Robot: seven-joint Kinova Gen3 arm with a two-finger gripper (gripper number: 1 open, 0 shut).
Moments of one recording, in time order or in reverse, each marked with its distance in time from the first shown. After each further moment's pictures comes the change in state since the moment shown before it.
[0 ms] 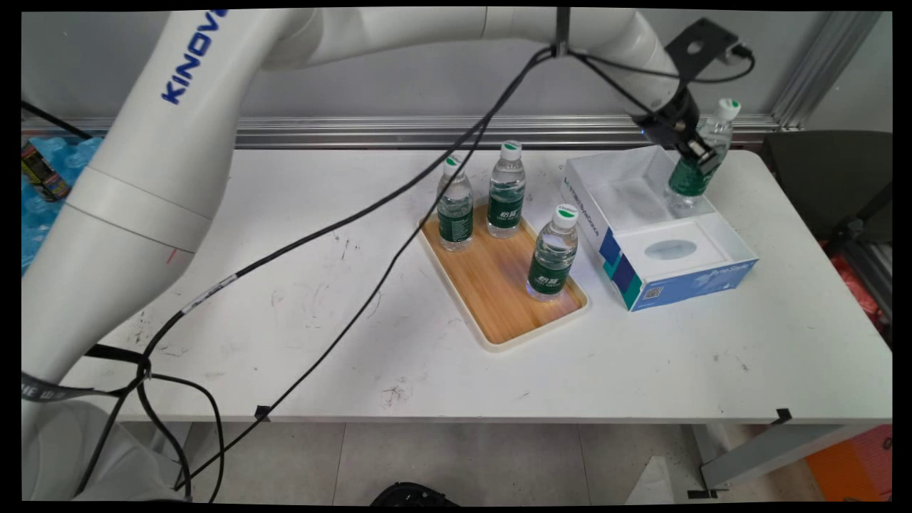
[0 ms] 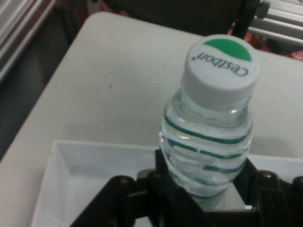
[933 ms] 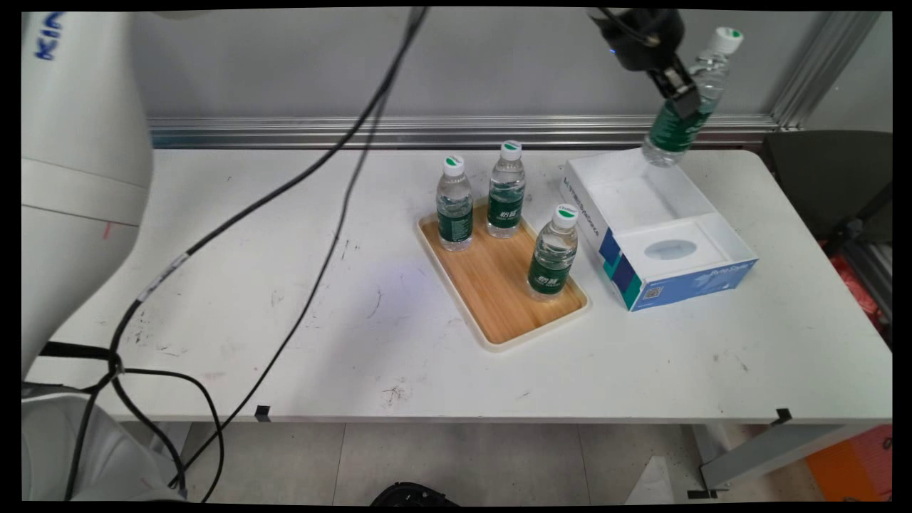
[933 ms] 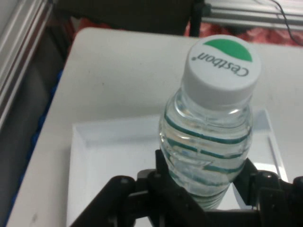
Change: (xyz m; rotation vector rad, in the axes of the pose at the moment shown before) arm 0.026 -0.003 -0.151 -0.061 -0.048 0.160
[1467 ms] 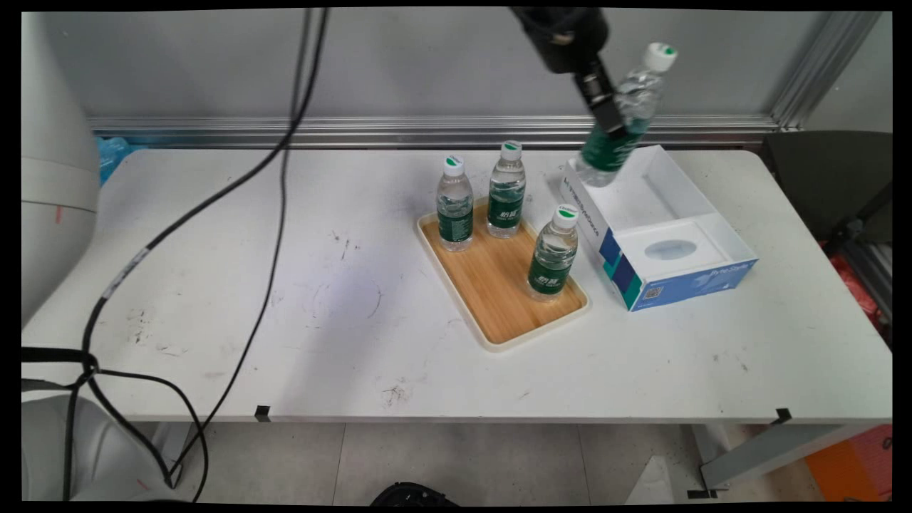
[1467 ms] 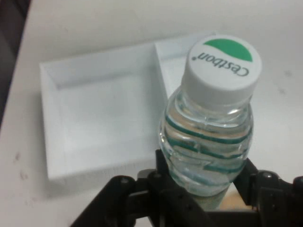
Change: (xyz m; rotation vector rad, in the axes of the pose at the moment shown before) arm -0.053 0.006 -0.074 -0.090 -0.094 0.090
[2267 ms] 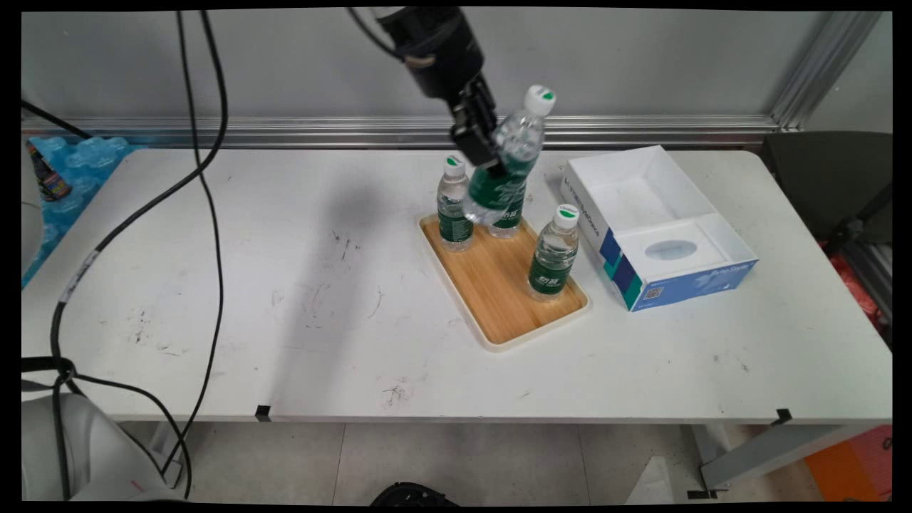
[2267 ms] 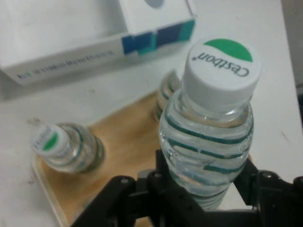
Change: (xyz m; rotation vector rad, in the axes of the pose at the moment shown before) arm -0.093 0.026 -0.068 -0.097 -0.139 0.055
